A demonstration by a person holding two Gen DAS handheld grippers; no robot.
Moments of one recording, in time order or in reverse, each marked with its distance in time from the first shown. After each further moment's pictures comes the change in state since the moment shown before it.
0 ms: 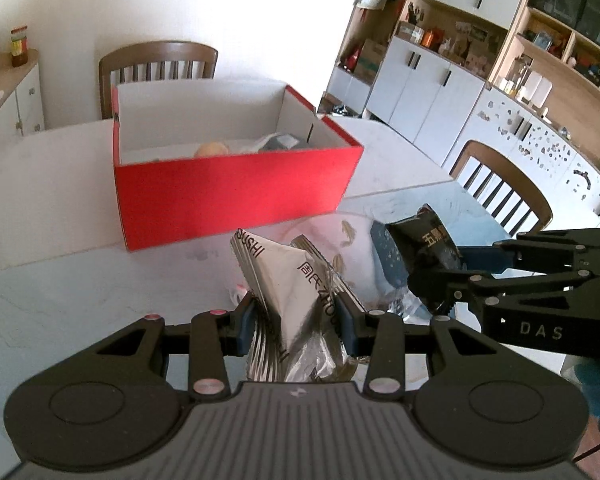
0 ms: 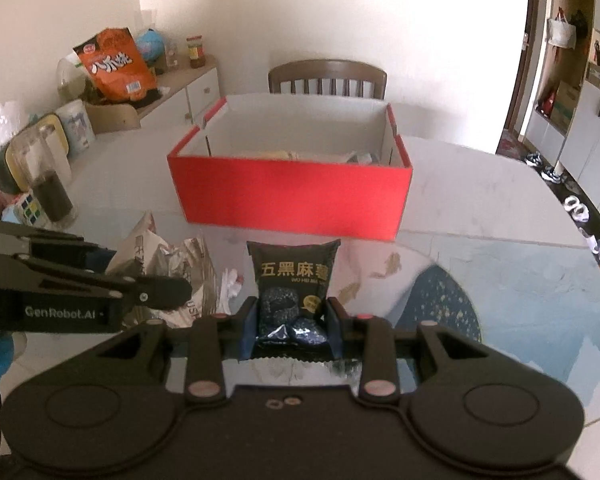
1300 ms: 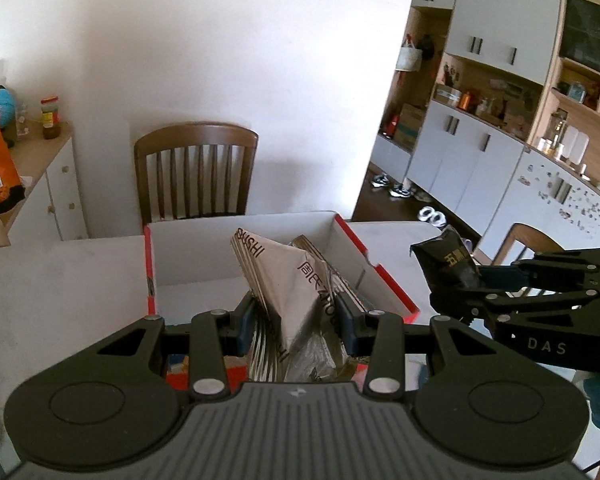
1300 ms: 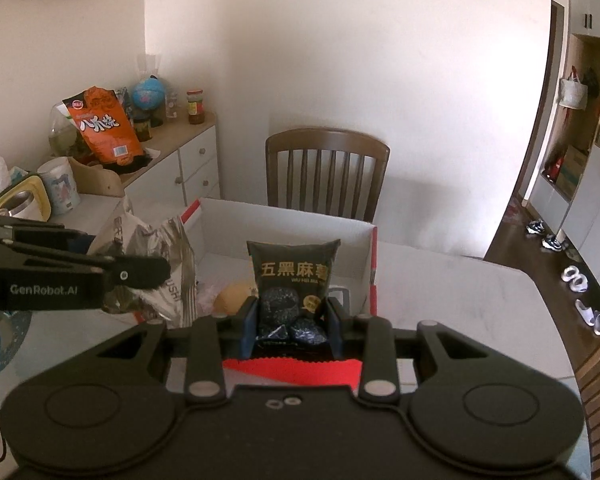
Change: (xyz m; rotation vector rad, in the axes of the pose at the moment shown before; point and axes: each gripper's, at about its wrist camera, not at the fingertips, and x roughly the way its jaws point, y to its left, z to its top) left arm 0.014 0.014 0.125 -0.013 -0.191 0.135; right arm 0.027 -0.039 0.119 -0.090 -0.139 0.002
